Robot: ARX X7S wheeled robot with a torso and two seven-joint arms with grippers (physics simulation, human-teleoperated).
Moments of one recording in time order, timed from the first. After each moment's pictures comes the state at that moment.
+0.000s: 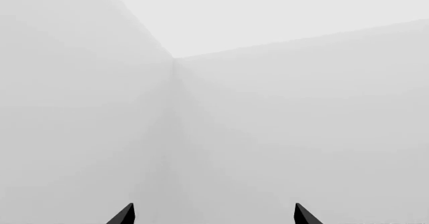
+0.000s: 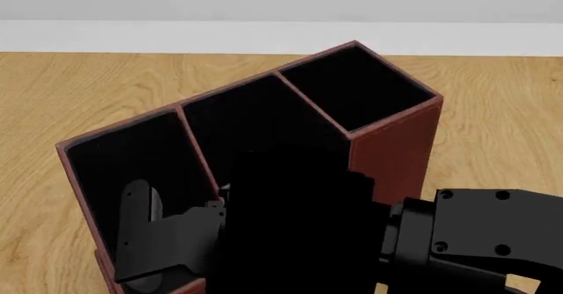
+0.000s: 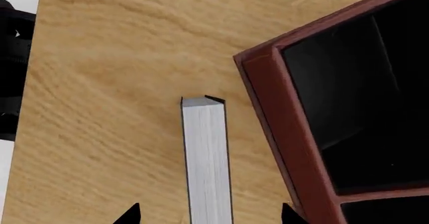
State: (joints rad) left arm -0.33 -1.05 -0.33 1.01 -1.10 -0.49 -0.99; right arm 1.62 0.28 -1.61 0.00 0.62 0.97 -0.93
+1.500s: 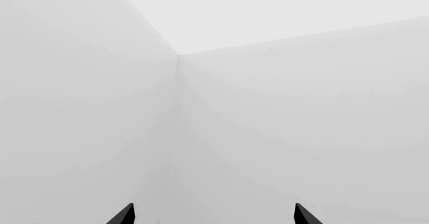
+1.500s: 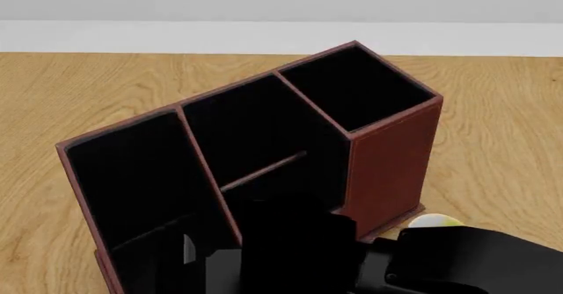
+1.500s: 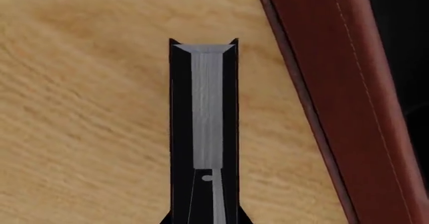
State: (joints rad) left arm -0.25 -1.06 -0.35 0.99 -1.06 -0.43 -0.98; right arm 1.49 0.21 -1.76 0.18 0.53 0.89 -0.93
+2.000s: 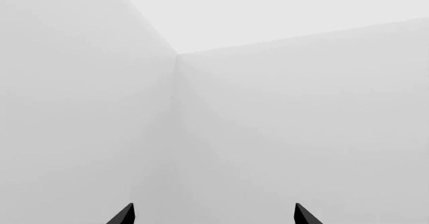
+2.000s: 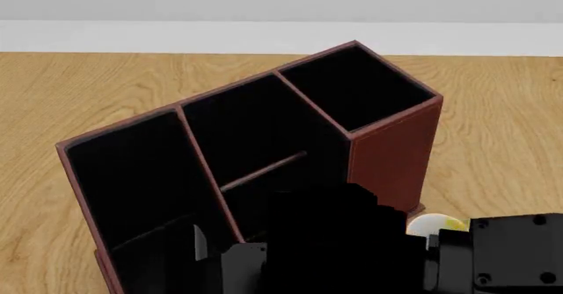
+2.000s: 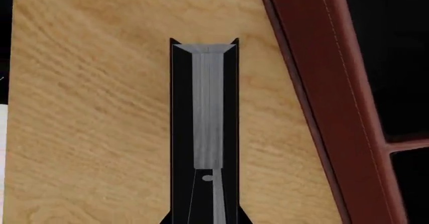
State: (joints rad) left arm -0.27 -1.06 -0.32 0.99 -1.06 -0.42 -0.99; right arm 1.62 0.38 -1.71 -0.15 0.60 1.04 -0.87
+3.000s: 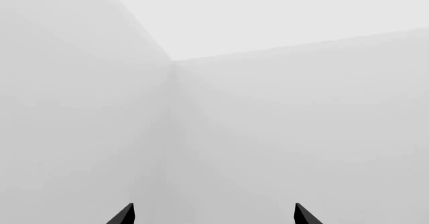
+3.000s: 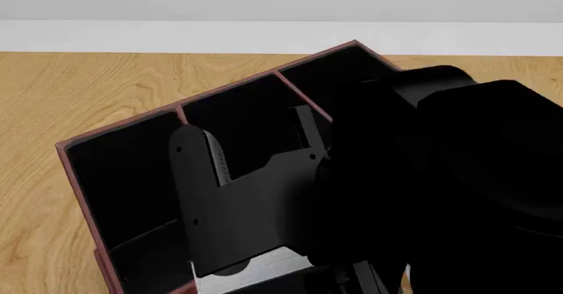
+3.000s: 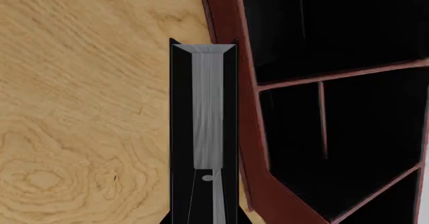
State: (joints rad) left arm -0.36 -1.10 -0.26 0.99 -1.09 -0.42 -1.03; right arm 2.02 0.63 -1.68 -0.42 0.53 0.94 -1.05
